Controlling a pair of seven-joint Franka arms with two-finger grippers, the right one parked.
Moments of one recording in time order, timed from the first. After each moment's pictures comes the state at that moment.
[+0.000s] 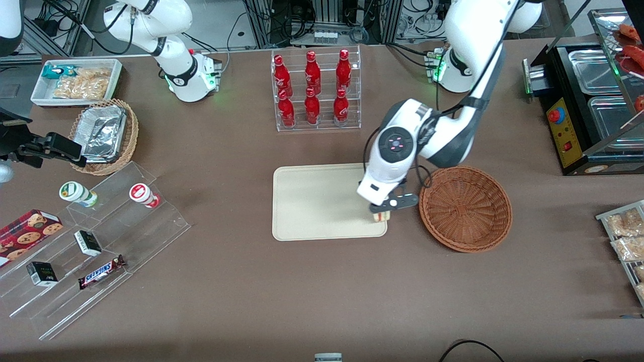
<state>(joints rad) -0.56 0.48 -0.08 -1.68 0.00 2.05 -0.80</state>
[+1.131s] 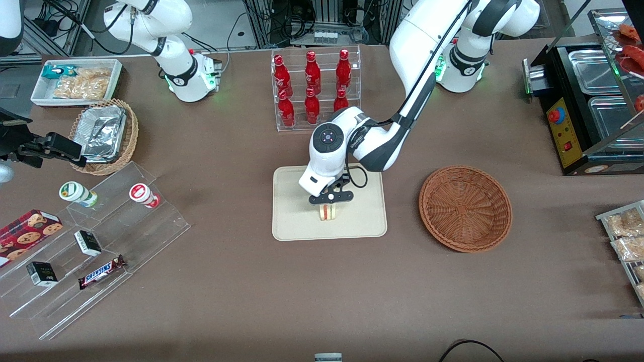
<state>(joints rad) -0.74 0.69 -0.07 -1.53 0.00 2.24 -0.92</state>
